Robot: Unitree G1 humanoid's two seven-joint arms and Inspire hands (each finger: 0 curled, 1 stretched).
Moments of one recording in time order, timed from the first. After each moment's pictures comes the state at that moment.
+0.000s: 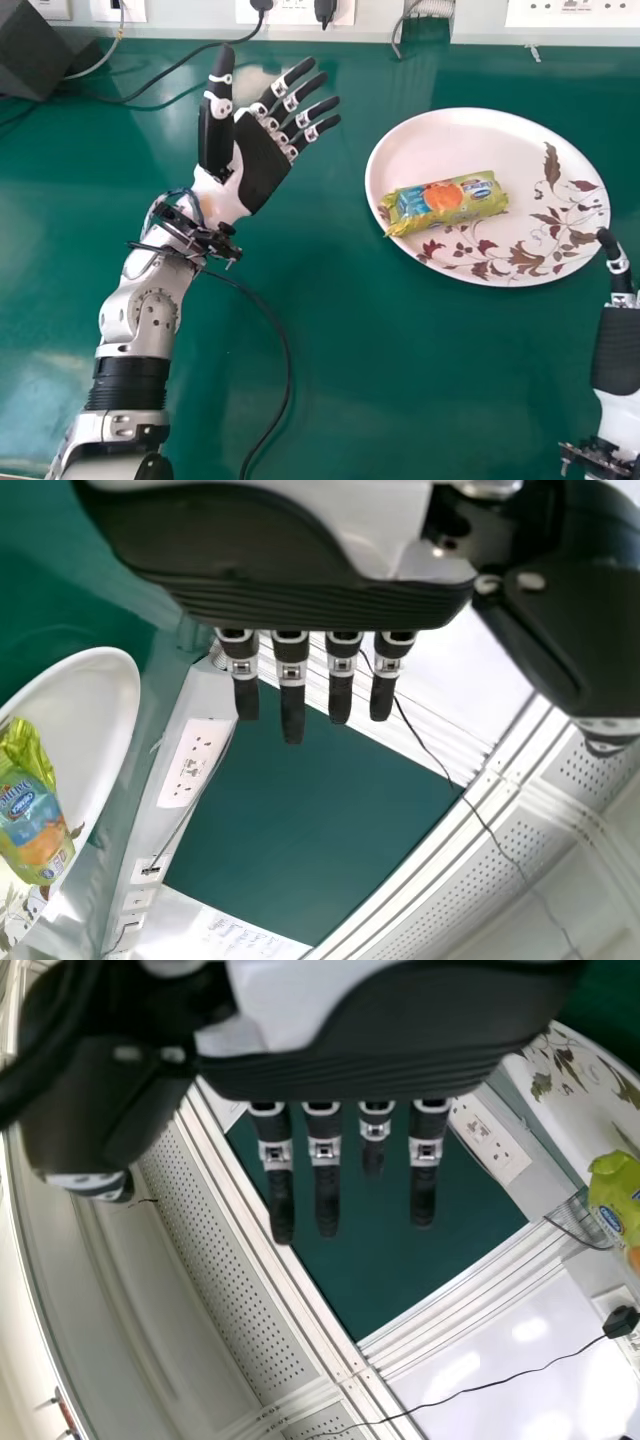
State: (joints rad) left arm -0.56 0.10 0.17 0.24 -0.59 0.22 -0.59; right arm 0.34 0.07 -0.29 -0.23 0.85 -0.52 0.50
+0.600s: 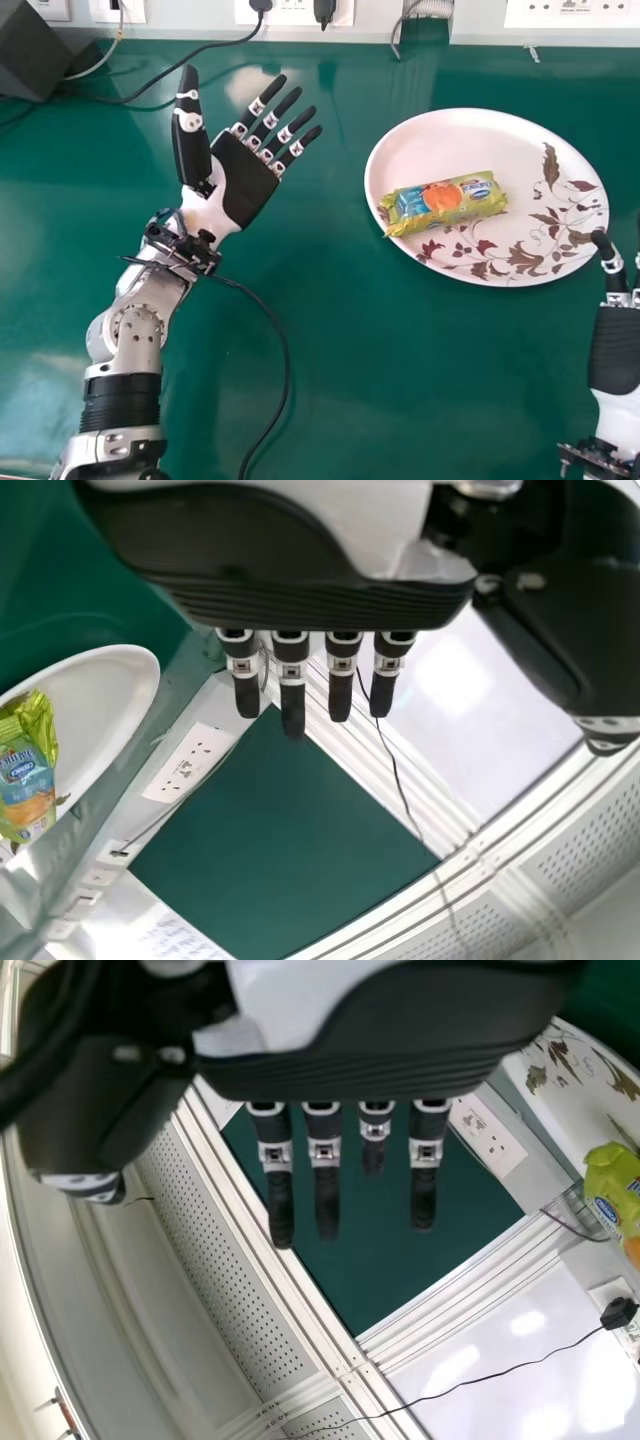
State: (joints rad) left arm -0.49 0.07 0.27 0.19 -0.76 0.39 -0.53; right arm 0.34 0.07 -0.29 -0.23 0.86 -0.50 0.51
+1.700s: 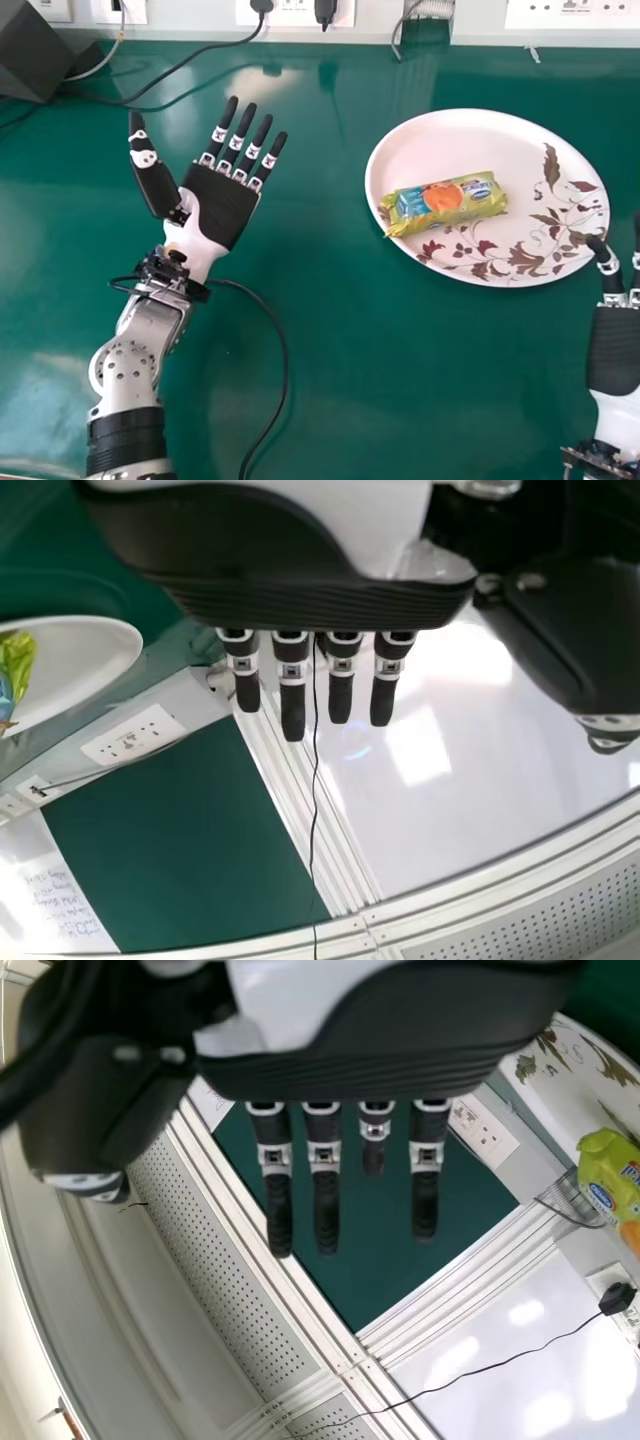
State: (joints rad) left arm -0.38 -0.03 0.40 0.13 -1.01 0.49 -0.43; right arm 0.34 0.07 -0.29 -0.25 0.89 -0.46 0.53
